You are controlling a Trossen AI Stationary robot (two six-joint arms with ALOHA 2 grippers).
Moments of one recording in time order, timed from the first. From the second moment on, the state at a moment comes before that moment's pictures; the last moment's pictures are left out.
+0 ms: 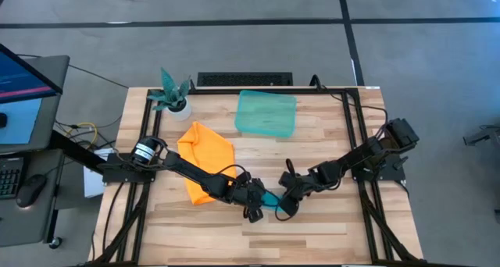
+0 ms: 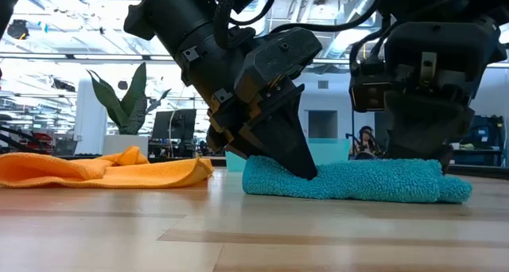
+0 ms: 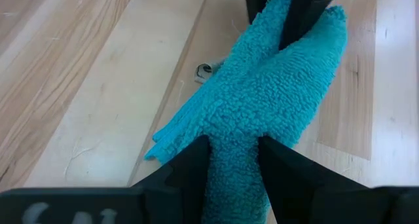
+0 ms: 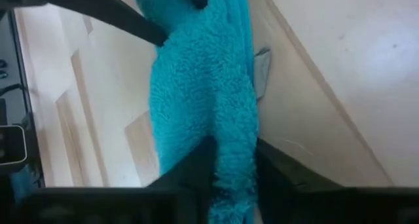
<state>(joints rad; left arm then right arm) -0.34 2.09 1.26 -0.12 -0.24 -0.62 0.41 1.70 0.65 0.12 -0.06 0.93</state>
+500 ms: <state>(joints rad) -0.35 2.09 1.26 -0.12 -0.25 -0.52 0.41 1.70 0.65 0.12 -0.06 0.90</state>
